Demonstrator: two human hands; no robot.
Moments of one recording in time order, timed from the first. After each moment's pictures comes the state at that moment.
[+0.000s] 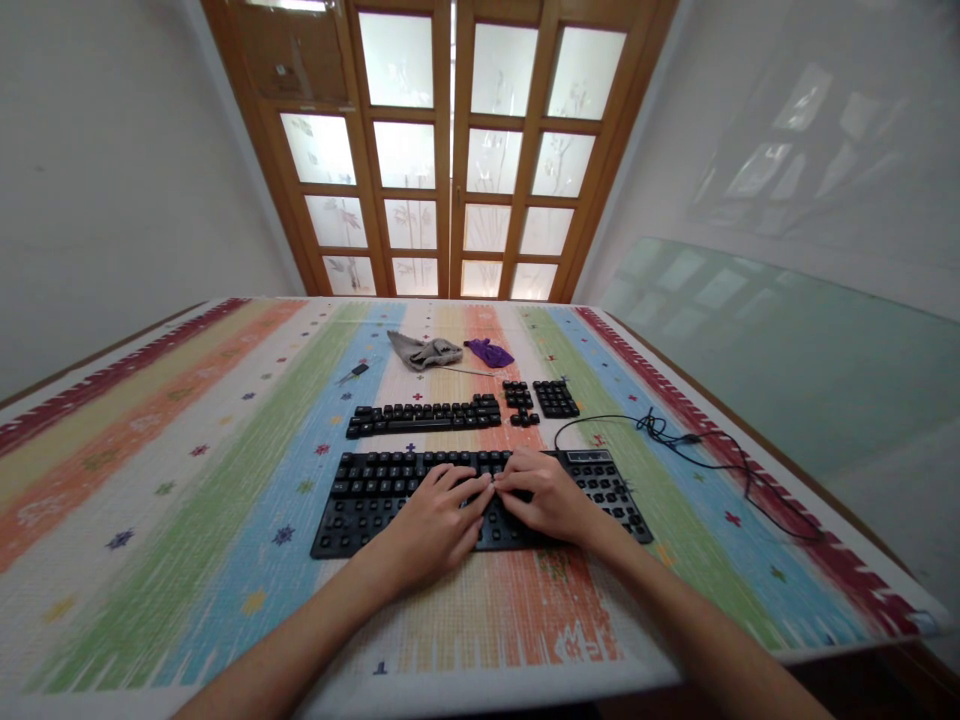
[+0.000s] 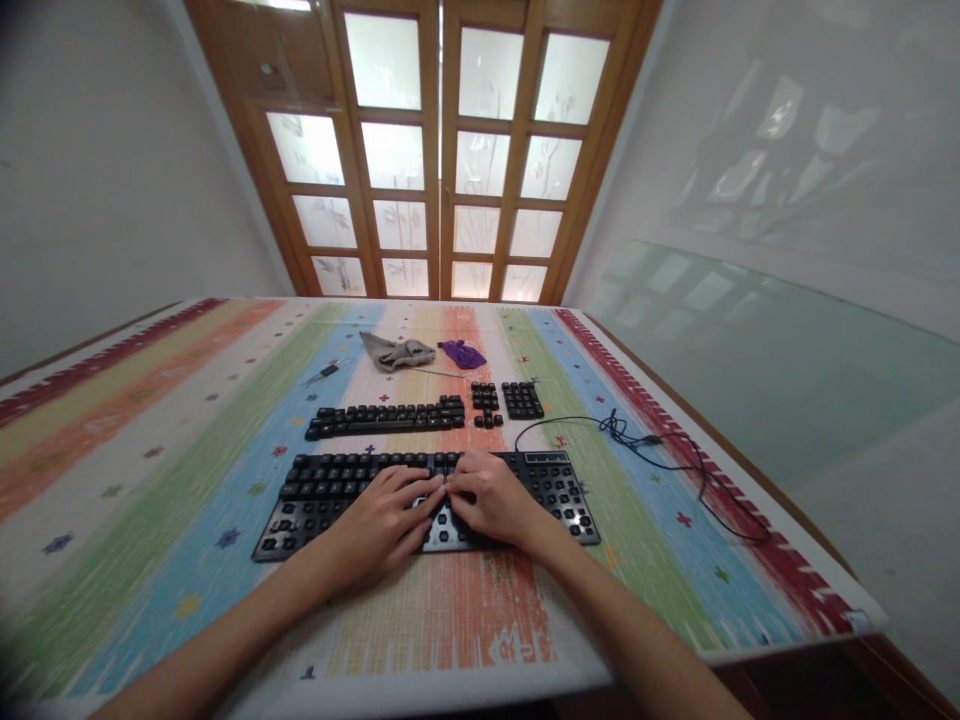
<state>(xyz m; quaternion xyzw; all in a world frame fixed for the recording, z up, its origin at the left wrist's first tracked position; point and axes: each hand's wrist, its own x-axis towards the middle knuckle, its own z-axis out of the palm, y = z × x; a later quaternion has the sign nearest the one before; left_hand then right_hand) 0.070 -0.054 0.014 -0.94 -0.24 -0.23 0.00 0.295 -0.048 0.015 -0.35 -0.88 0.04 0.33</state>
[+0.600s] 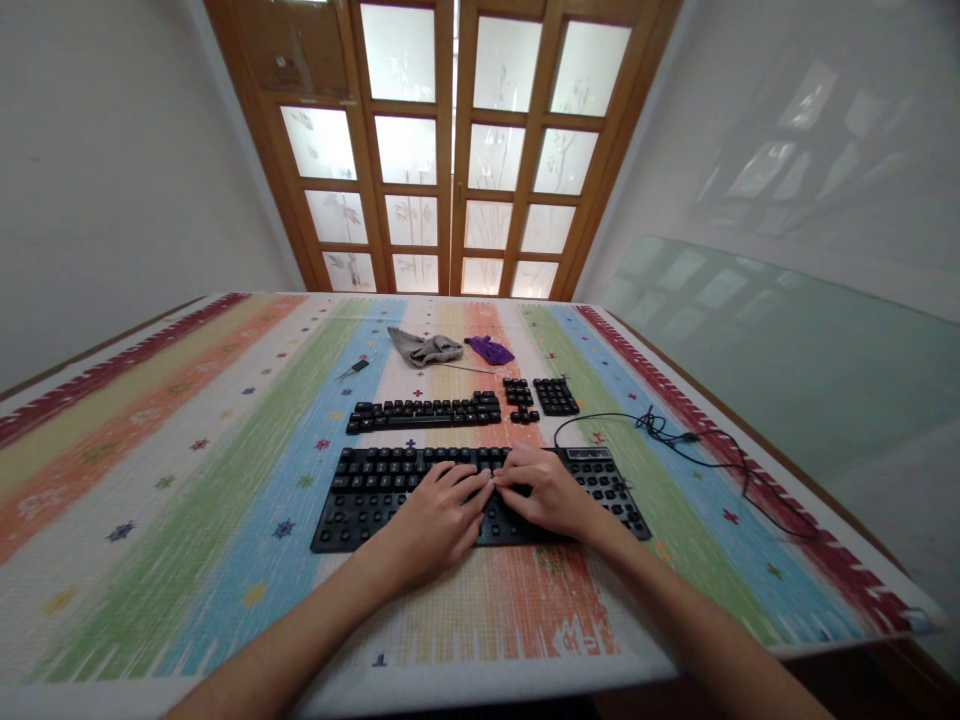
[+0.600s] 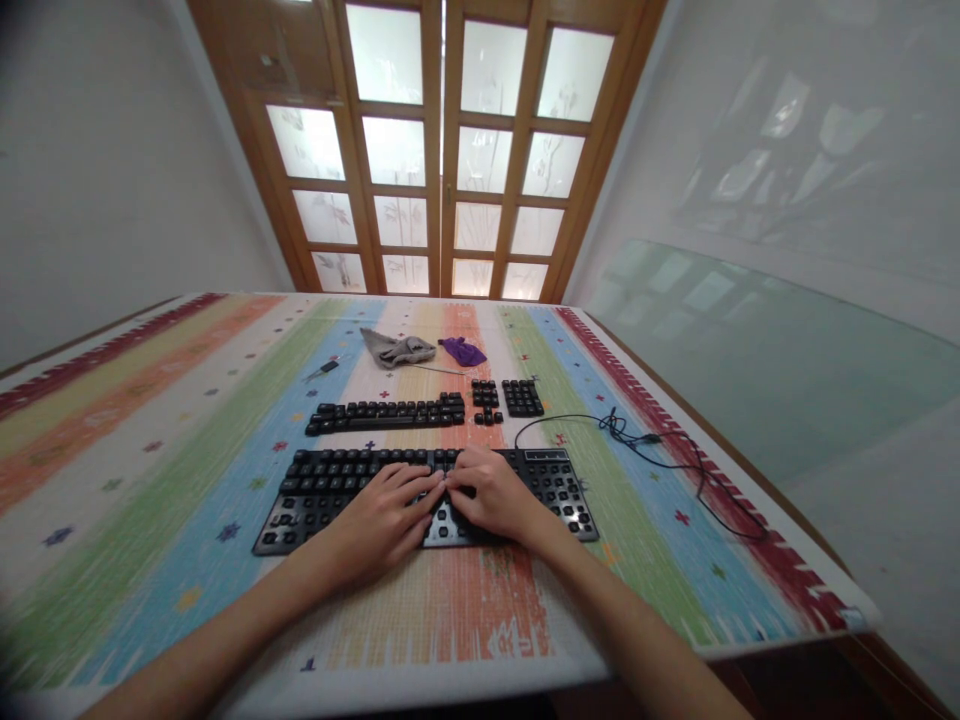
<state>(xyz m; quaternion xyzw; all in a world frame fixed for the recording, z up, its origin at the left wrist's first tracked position) 0.071 -0.056 0.012 -0.95 -0.24 -0.21 0.02 0.295 -0.048 0.017 -0.37 -0.87 0.07 0.31</state>
